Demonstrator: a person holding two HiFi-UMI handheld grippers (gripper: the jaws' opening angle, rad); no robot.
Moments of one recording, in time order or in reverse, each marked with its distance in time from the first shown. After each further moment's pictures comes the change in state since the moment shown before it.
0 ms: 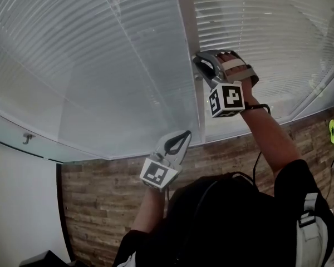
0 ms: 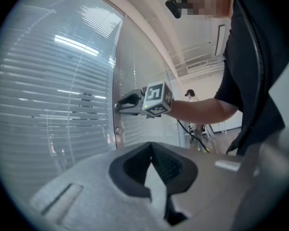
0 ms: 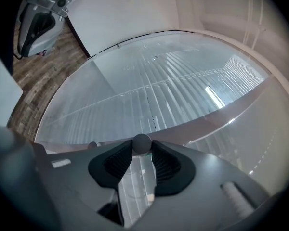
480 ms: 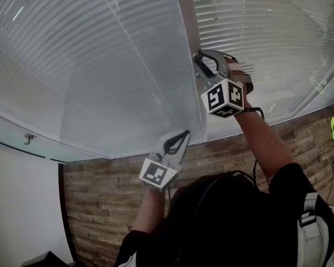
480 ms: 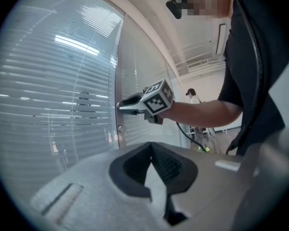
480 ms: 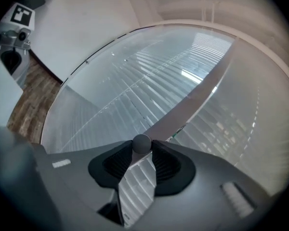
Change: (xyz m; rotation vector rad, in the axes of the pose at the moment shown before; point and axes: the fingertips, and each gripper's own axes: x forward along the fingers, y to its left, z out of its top) left arm -0.008 0.003 -0.005 0.005 0.014 0.012; right arm -0.003 -0.007 0.000 0.411 -0.031 -0.060
